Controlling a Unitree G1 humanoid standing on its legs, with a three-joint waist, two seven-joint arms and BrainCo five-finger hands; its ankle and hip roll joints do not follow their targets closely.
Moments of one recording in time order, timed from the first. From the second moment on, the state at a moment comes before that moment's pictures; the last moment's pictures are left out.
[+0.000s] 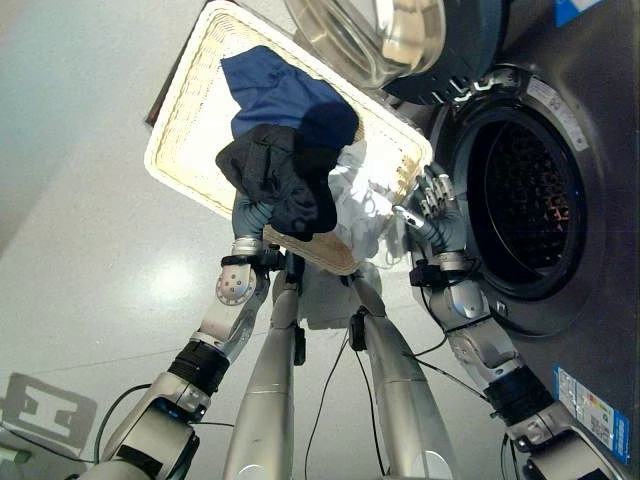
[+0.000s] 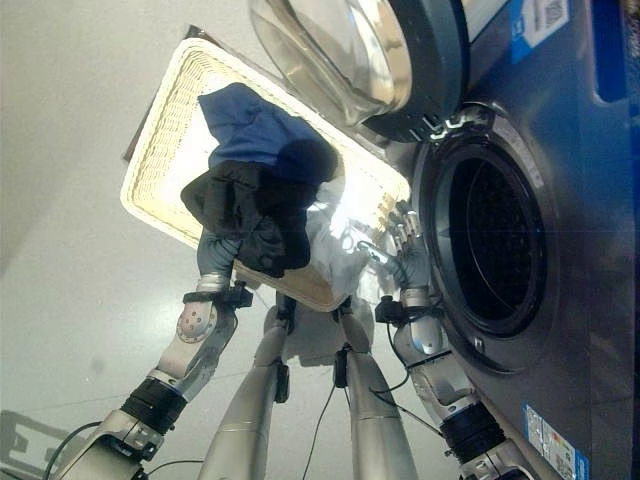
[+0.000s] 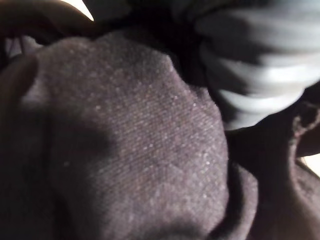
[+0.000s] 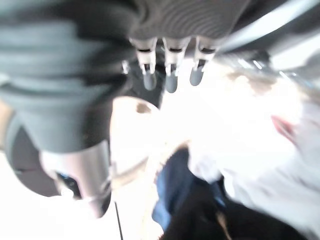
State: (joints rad) left arm -0.51 0.35 -0.36 0.30 -0.56 -0.47 0.33; right arm -0.37 -0.36 0.30 0.05 0.36 -0.32 -0.46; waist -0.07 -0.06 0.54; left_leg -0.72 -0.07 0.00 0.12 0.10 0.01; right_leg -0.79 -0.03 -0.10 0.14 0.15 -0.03
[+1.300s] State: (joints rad) left arm -0.63 0.42 -0.49 0.30 -0.57 -0.31 -0.05; right arm -0.53 -0.38 0.49 0.13 0.47 -0.04 -0.14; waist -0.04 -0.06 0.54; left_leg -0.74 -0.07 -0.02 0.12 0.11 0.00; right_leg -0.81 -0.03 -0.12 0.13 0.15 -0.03
